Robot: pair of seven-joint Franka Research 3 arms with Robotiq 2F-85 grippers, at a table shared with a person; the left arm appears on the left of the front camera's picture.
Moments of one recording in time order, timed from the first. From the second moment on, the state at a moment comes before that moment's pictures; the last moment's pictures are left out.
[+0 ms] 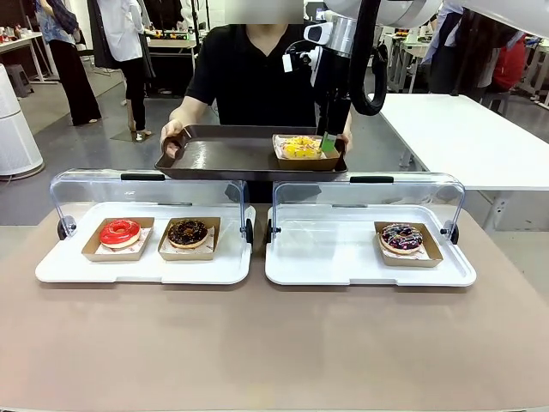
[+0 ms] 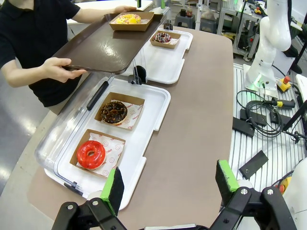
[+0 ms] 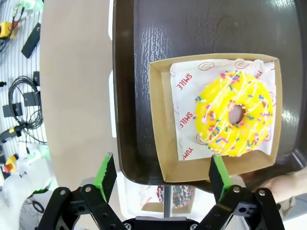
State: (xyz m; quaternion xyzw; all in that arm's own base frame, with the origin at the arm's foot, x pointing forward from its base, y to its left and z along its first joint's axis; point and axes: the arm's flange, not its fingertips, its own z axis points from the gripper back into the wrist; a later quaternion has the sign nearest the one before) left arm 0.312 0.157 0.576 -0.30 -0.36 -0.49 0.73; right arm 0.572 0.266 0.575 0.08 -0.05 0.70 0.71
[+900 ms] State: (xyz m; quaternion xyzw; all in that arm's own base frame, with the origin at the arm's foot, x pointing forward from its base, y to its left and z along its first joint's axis) left arm 0.312 0.157 0.576 -0.30 -0.36 -0.49 0.73; right arm 0.413 0.155 0.575 0.01 -0.03 0.65 0.76
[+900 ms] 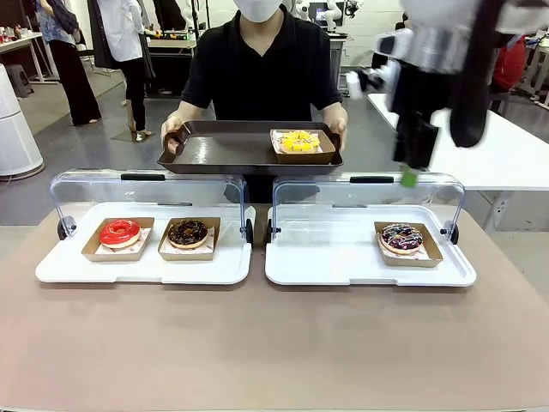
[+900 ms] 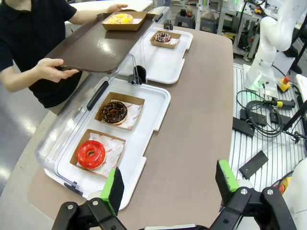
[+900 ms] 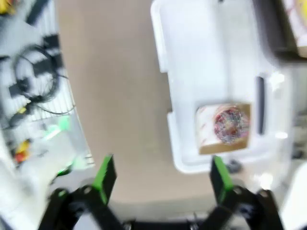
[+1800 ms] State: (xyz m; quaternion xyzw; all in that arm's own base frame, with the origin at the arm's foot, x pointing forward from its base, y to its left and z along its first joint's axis) left arm 0.312 0.157 0.576 -0.30 -0.36 -0.49 0.73; right arm 0.405 0.070 0.541 0.04 -0.08 0.61 0.79
